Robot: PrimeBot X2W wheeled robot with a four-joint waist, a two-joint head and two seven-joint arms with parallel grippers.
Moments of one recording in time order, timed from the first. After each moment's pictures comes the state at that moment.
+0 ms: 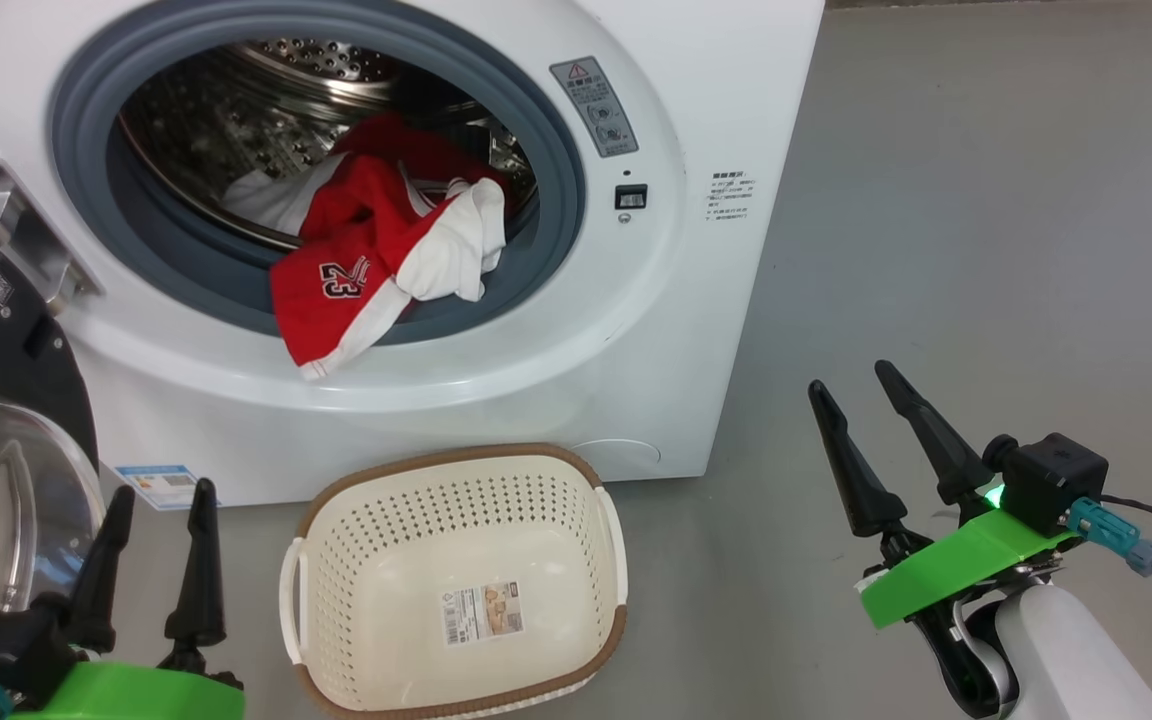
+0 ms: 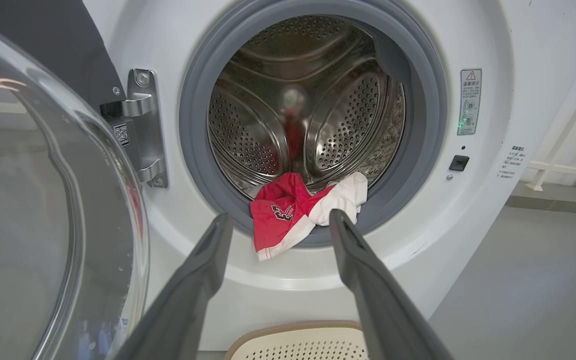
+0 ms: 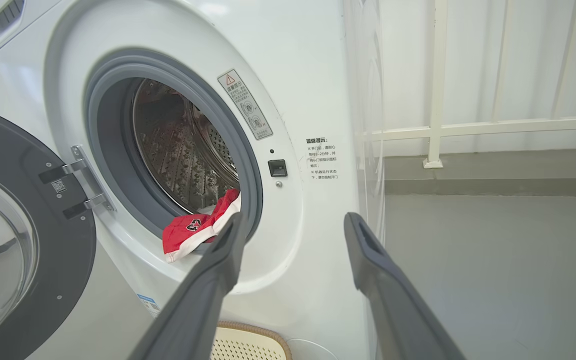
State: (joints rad) left arm -0.08 0.22 -0.11 0.14 -0.47 -0.05 -0.25; right arm -0.28 -0.19 0.22 0.24 0.42 0.13 -0.25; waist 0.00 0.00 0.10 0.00
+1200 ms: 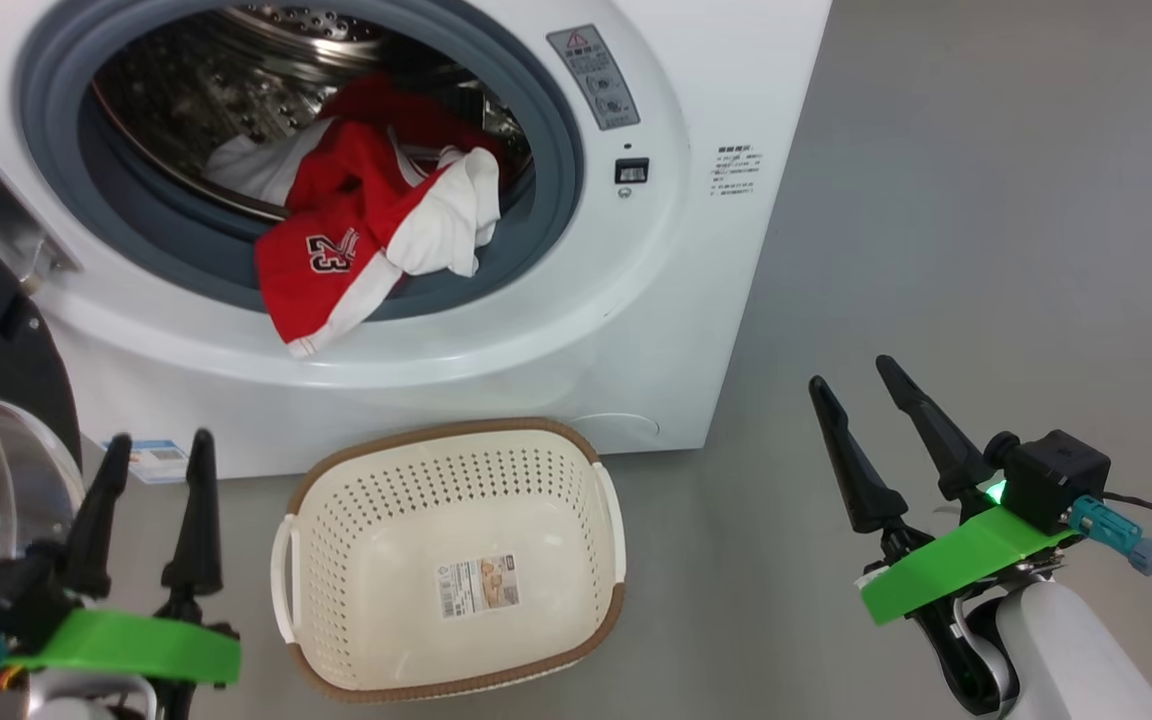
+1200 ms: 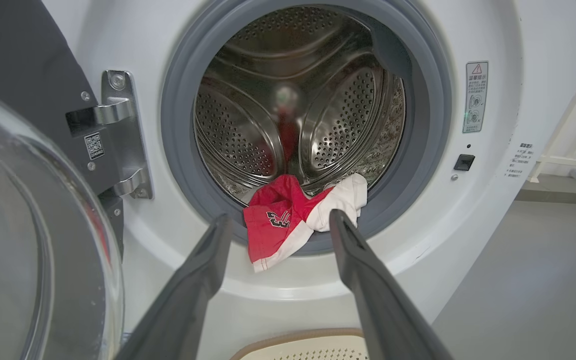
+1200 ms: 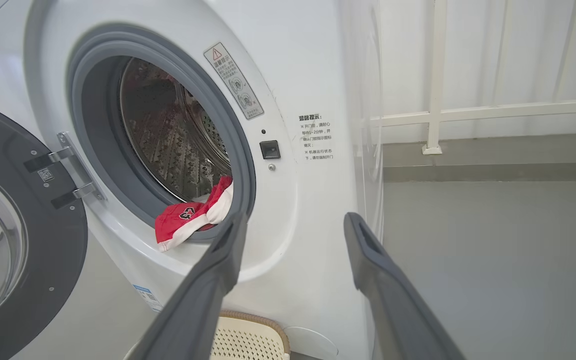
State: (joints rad) left arm -0.16 0.24 -0.14 0.16 -0.47 -0.05 -0.24; right arm -0.29 -0.19 0.21 0.23 0.41 0.13 -0.25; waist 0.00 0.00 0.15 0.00
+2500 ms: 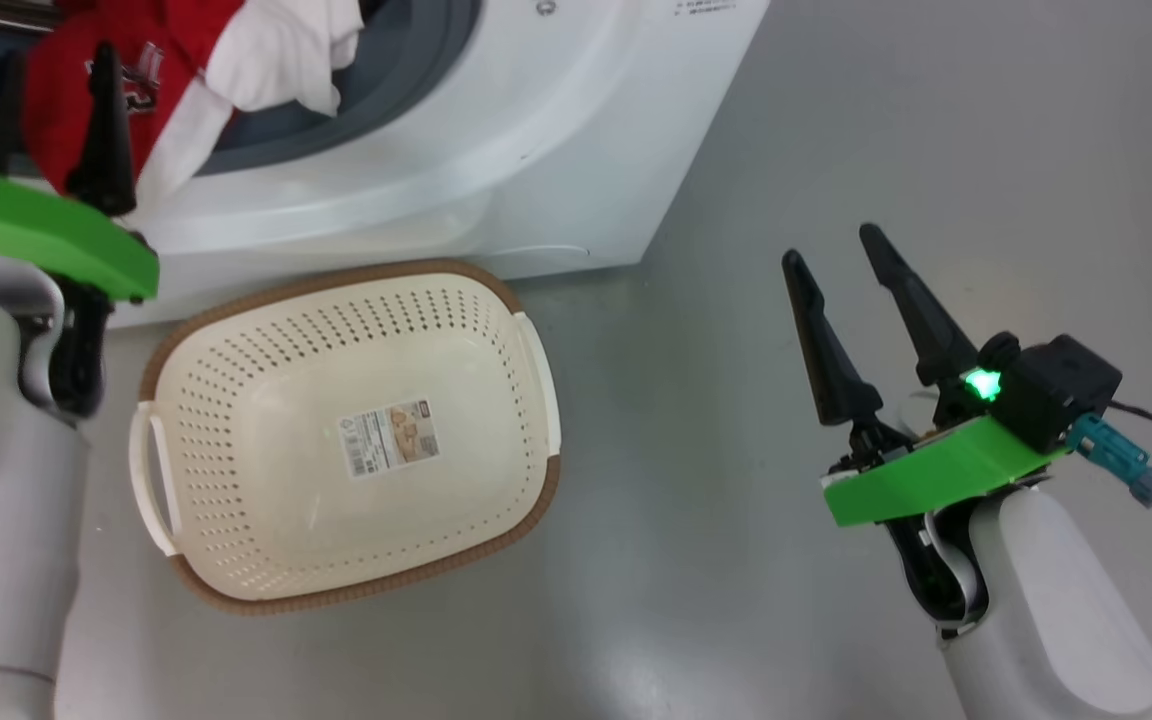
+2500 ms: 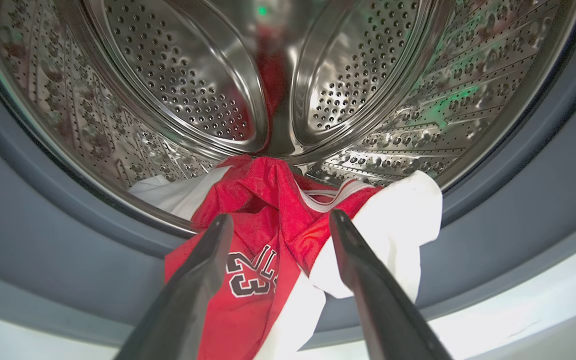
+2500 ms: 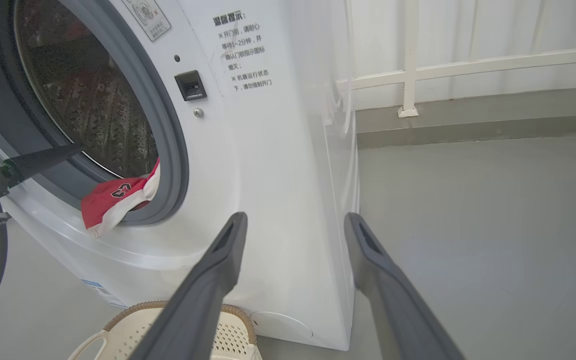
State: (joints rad) left arm -0.93 0.25 -0.21 0.73 -0.50 -0.11 -0.16; right arm -0.41 -0.10 0.17 0.15 0.32 0.13 -0.25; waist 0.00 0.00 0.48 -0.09
